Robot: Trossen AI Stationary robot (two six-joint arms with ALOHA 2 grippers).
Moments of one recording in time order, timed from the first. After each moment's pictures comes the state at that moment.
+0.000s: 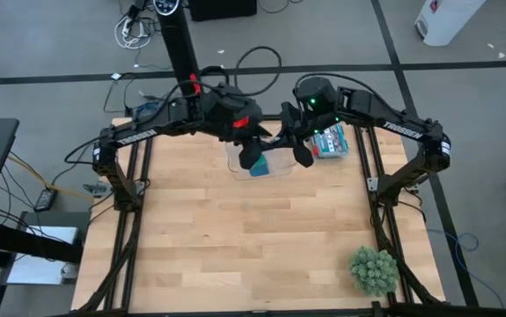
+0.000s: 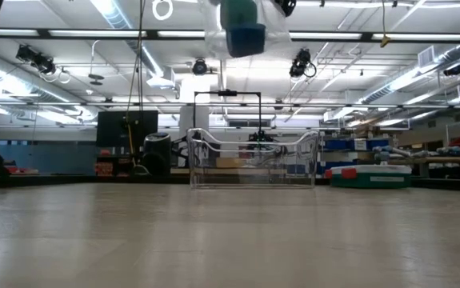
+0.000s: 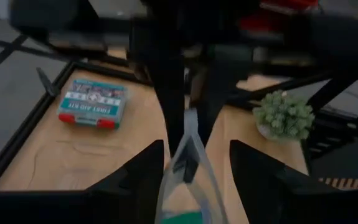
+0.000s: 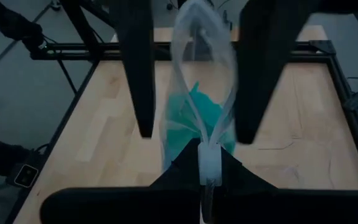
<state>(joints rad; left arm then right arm) 0.17 1.74 2.06 -0.84 0.12 -0.16 -0.29 1.50 1.72 -0.84 -0.41 -0.18</state>
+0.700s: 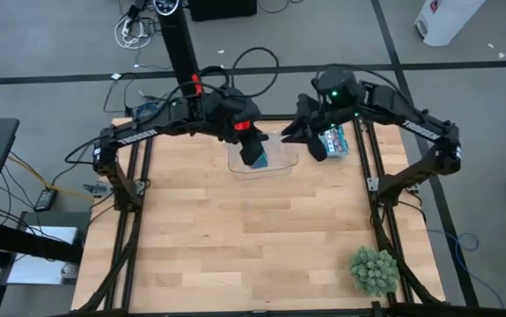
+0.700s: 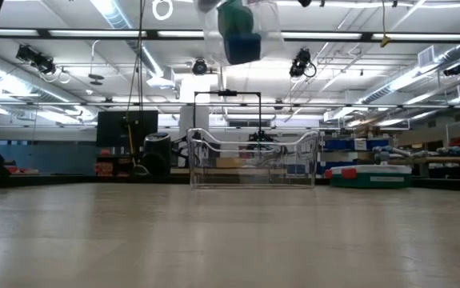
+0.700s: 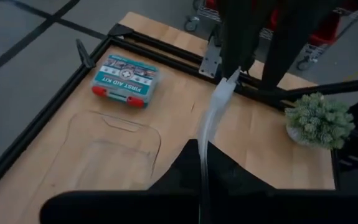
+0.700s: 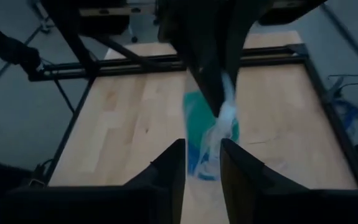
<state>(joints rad) 0.18 1.74 2.06 -0.91 0.00 -0.25 -0.31 1.40 1.72 -0.89 -0.39 -0.11</state>
